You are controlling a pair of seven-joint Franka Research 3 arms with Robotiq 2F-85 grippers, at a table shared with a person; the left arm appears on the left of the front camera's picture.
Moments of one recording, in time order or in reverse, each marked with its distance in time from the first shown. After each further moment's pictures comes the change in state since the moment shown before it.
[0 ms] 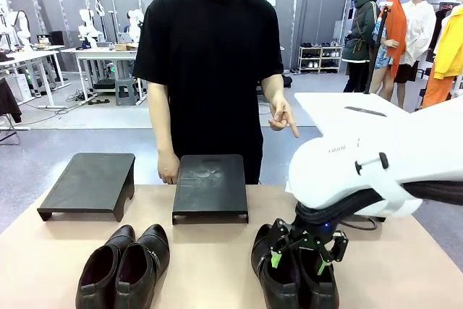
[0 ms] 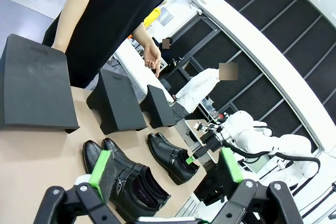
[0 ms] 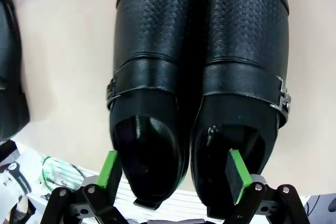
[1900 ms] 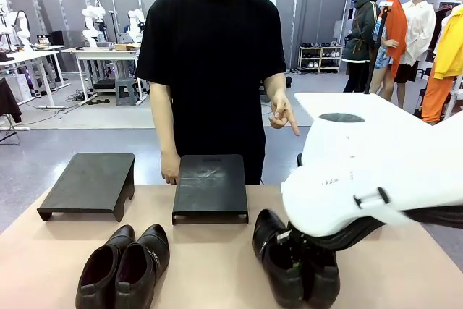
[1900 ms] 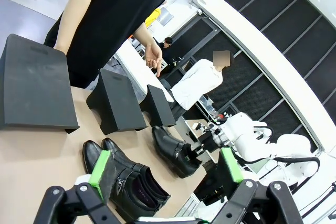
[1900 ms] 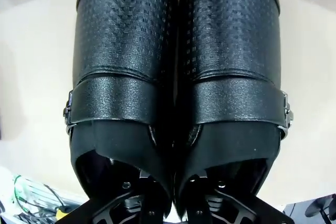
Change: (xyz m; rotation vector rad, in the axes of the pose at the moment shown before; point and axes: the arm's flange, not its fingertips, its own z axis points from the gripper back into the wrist) left arm 0.000 0.000 0.000 -0.001 0.000 0.000; right arm 0.001 0.009 0.004 -0.150 -0.093 0.045
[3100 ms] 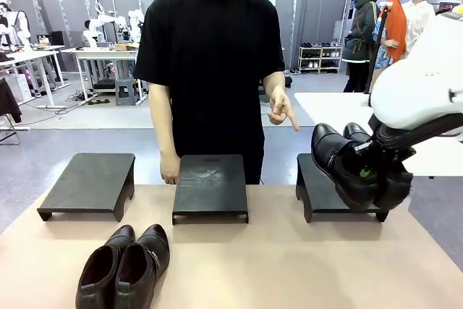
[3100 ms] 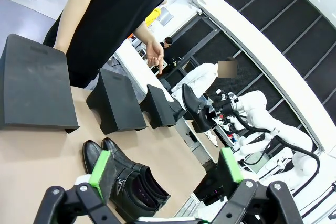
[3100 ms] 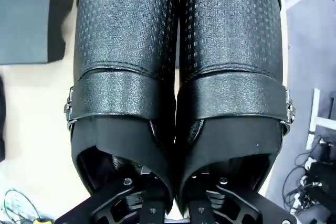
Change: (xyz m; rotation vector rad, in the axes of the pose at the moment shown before) left arm 0.000 0.000 0.000 0.000 0.000 0.000; right arm 0.097 -0.152 0.140 -0.021 -0.268 0.071
